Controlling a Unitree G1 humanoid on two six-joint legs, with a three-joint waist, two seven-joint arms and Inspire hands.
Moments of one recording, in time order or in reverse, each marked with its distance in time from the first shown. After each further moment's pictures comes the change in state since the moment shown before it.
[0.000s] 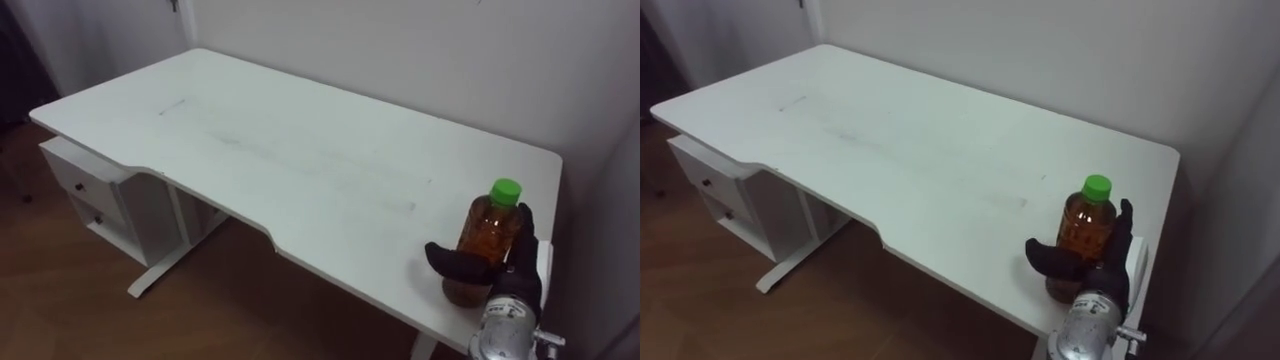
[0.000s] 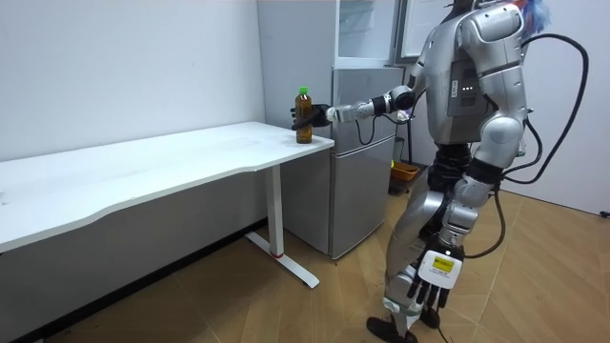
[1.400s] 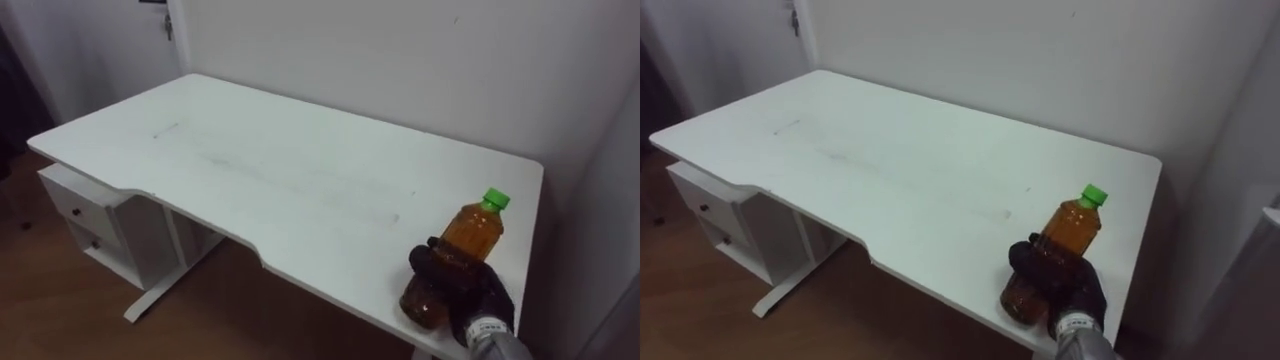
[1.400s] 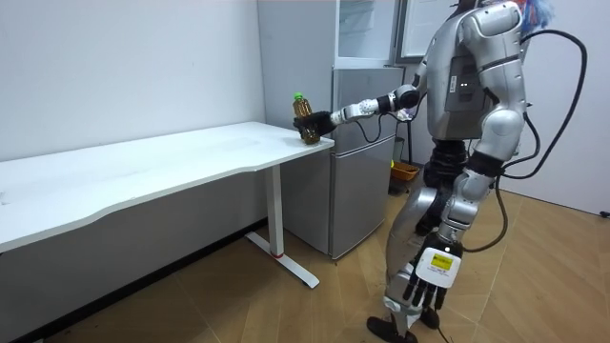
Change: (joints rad) left arm 0.064 0.017 0.096 -0.006 -0.018 -0.022 0.031; right arm 0.066 -0.026 -0.001 0.024 0.516 -0.005 0.460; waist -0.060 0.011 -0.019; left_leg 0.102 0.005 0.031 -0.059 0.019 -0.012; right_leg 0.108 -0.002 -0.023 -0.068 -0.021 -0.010
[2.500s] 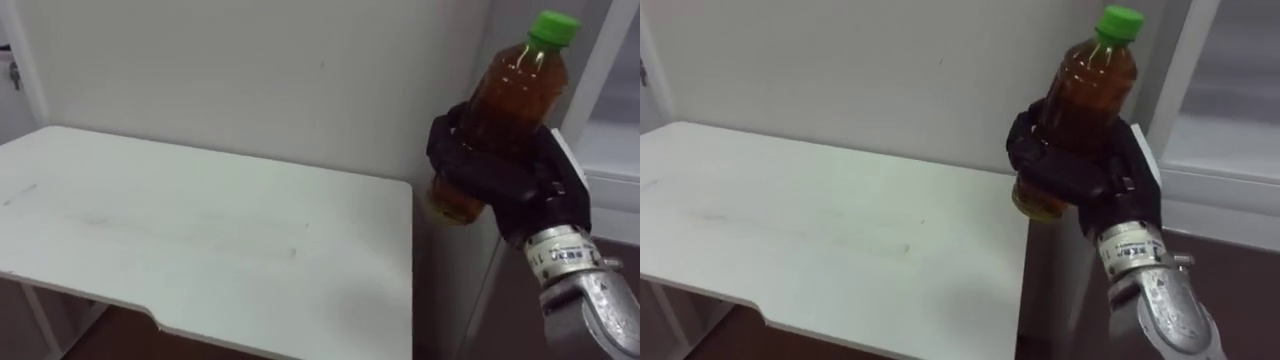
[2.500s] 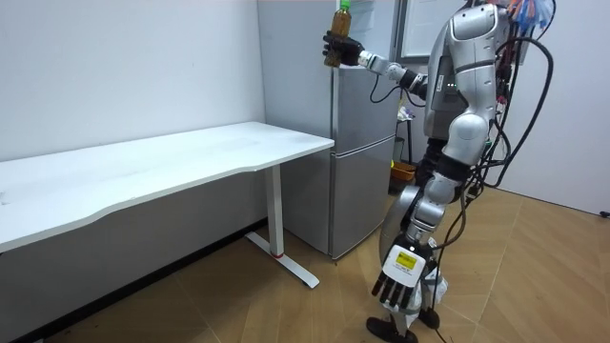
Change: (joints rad) left arm 0.025 -0.011 0.186 0.098 0.065 -0.017 0.008; right arm 0.072 -0.160 -0.213 -0.711 -0.267 0.065 0.168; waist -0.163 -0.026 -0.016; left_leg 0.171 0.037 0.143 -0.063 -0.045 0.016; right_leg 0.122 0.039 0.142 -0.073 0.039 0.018
